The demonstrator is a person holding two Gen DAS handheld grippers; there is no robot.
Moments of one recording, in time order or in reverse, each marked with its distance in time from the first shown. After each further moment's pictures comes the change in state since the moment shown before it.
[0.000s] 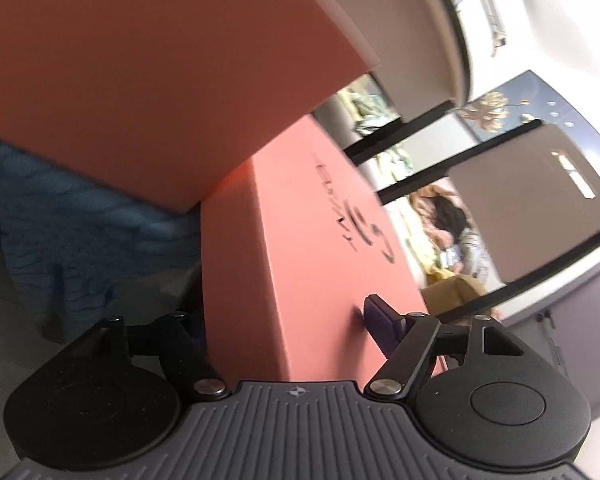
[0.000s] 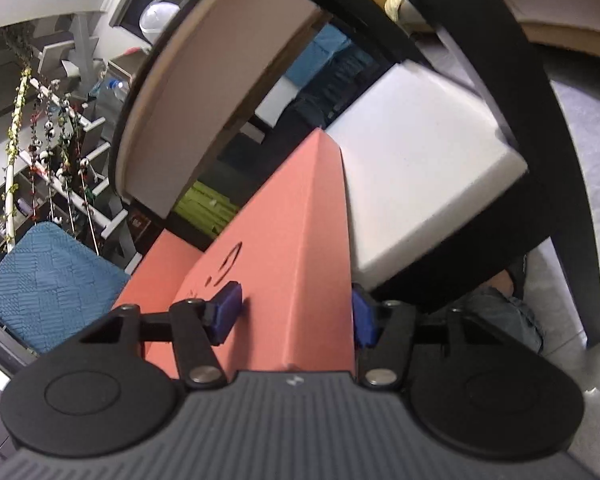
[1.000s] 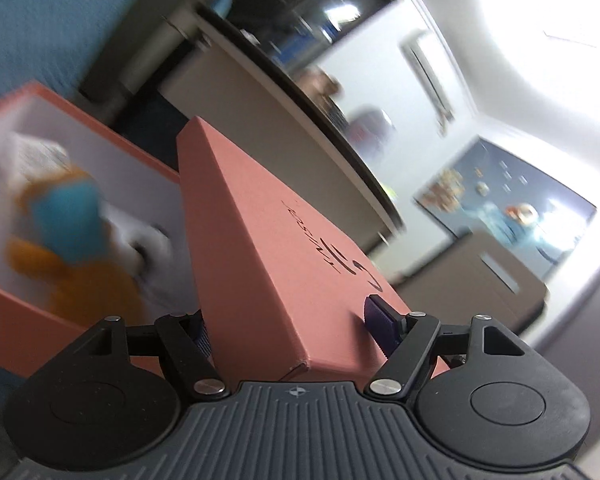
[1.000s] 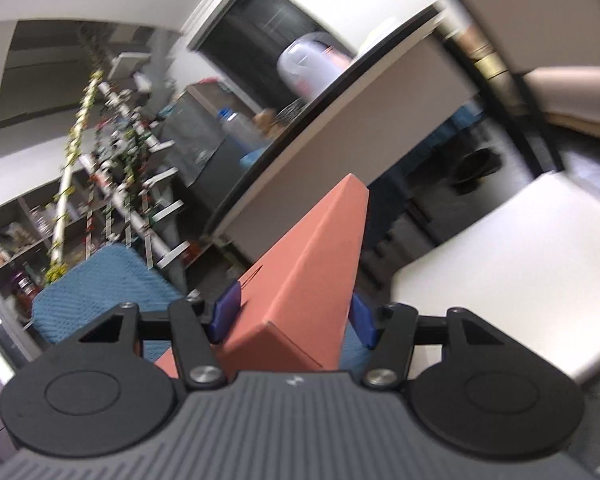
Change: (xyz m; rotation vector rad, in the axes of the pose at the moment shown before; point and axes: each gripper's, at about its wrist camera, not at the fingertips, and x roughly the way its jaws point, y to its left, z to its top) left arm -0.177 -0.051 0.081 0.122 -0.366 0.013; right arm 0.035 0.225 0.023 -0.159 -0.118 0.151
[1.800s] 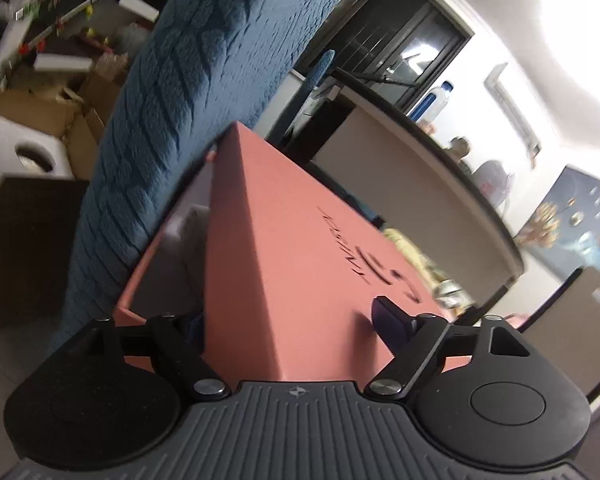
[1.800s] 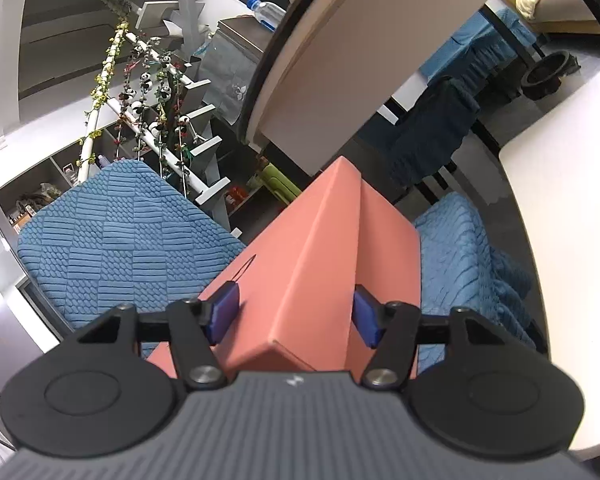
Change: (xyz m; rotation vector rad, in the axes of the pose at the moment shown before) left arm -0.043 0.096 0.025 0.090 -0.125 0.346; right arm 0.159 -0.004 -0.112 0.050 0.128 0.130
